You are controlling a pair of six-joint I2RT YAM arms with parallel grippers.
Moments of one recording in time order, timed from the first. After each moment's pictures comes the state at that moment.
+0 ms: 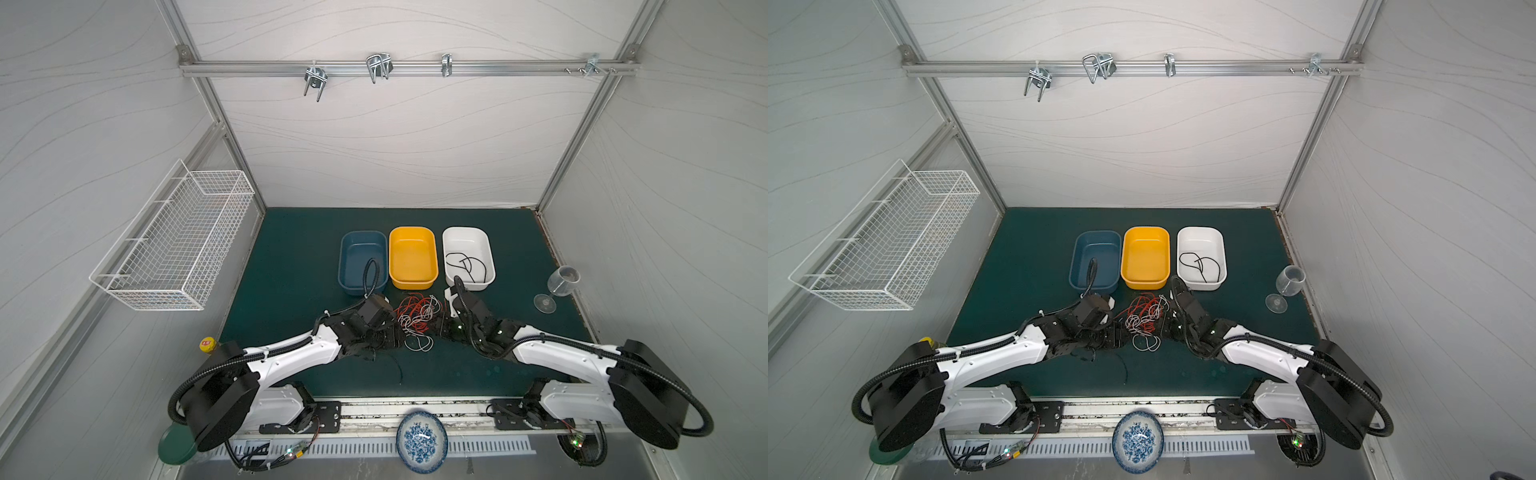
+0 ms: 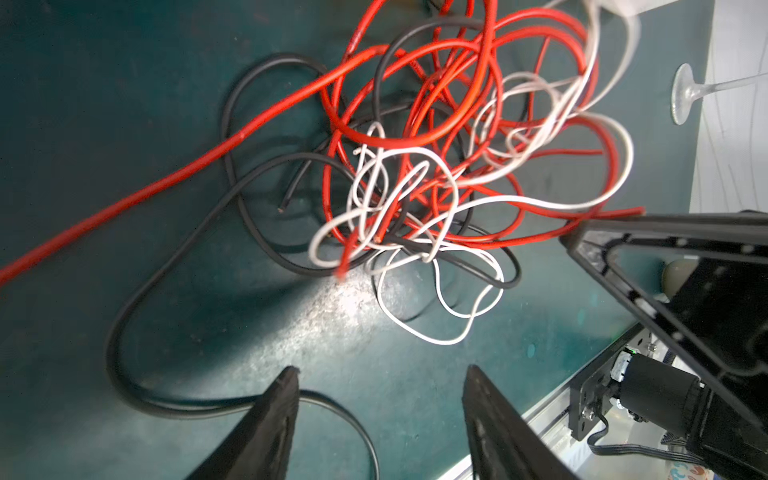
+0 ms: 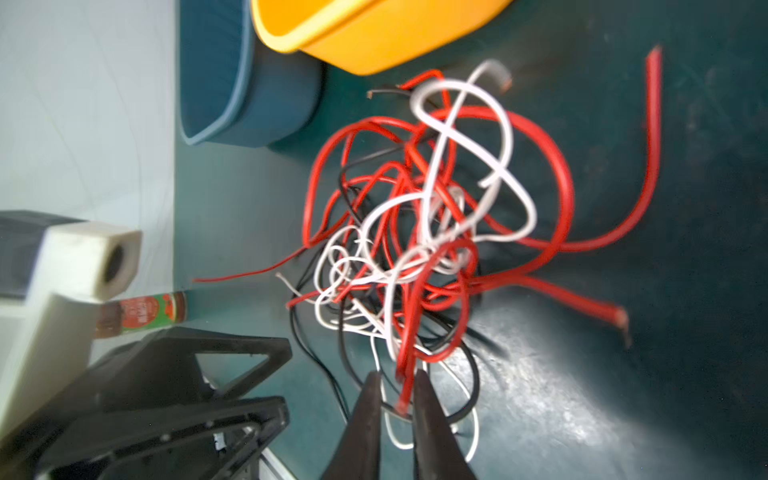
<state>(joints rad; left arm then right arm) -0.82 1.24 0.59 -0.31 0.14 -0.89 0.87 1.21 0.50 -0.03 -0.13 0.96</state>
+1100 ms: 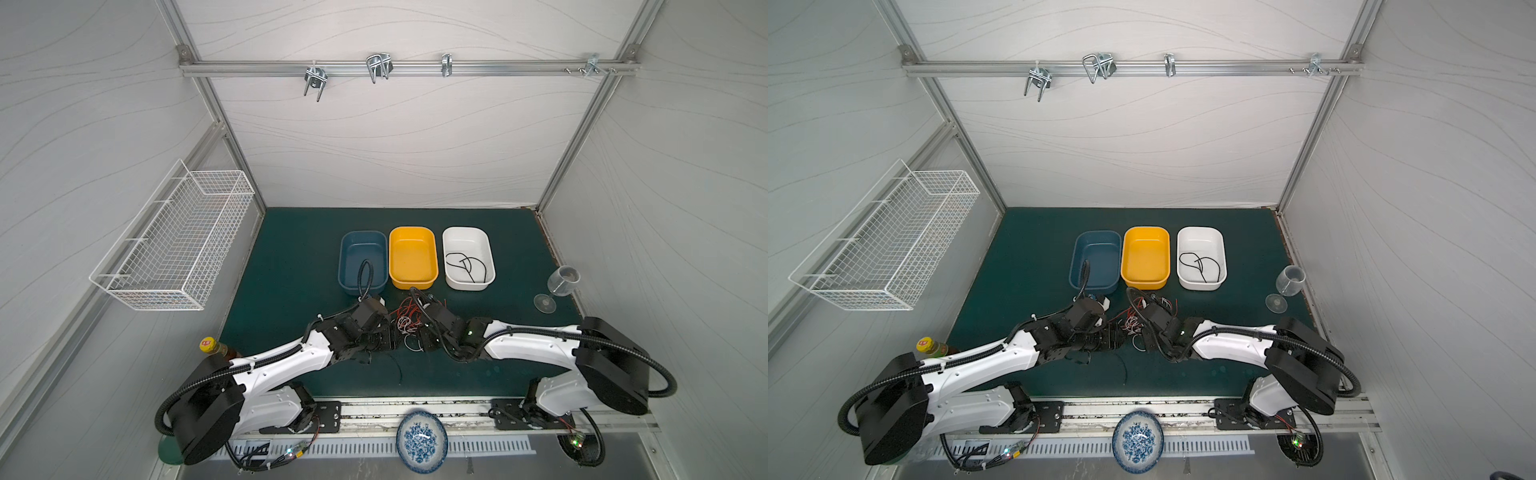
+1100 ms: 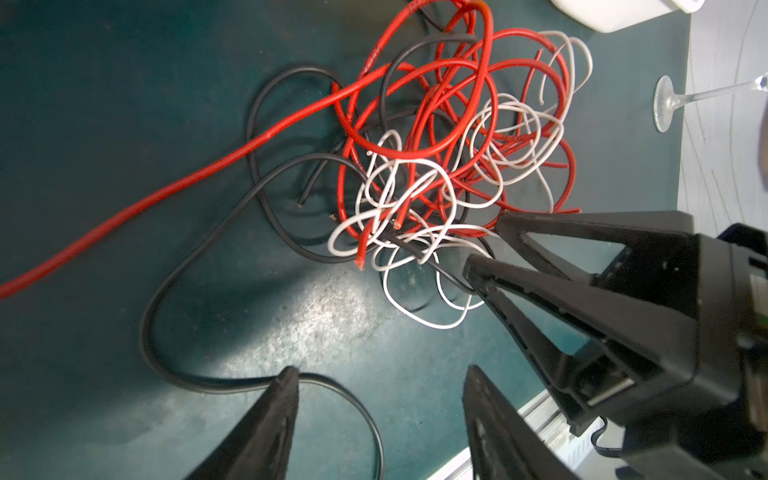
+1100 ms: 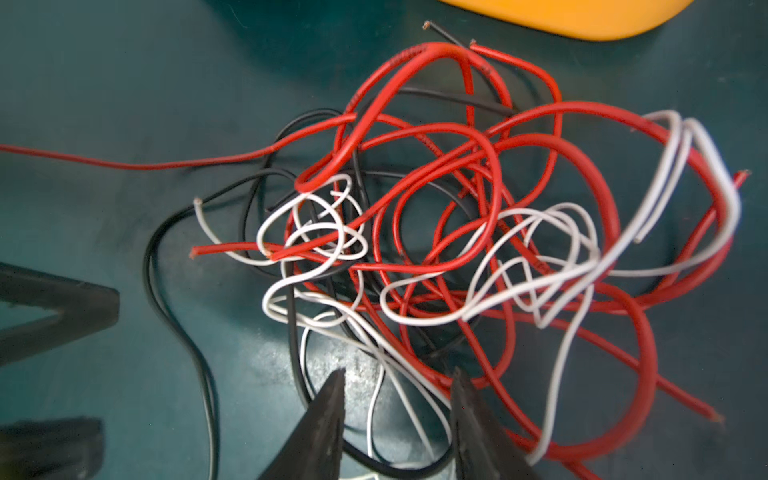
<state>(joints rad) -0.82 1.16 0.55 -0.33 0.12 -0.89 1.09 1.44 0.68 -0.20 0.18 0.58</state>
